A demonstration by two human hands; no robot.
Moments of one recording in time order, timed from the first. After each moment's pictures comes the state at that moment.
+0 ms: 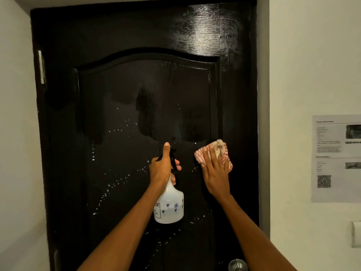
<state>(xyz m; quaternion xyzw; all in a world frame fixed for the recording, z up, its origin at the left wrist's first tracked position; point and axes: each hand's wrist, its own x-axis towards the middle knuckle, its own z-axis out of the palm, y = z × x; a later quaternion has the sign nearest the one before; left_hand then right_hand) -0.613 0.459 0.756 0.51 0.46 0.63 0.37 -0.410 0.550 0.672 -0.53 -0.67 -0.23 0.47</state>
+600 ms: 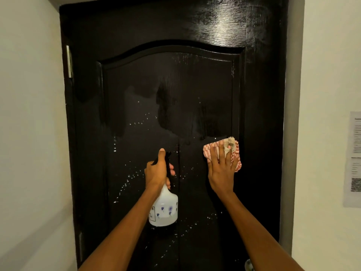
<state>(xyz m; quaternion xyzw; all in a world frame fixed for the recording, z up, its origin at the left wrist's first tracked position) -0.681 0.463 0.727 0.47 0.49 0.65 0.34 -0.461 0.573 0.664 -0.55 -0.62 -0.29 0.47</state>
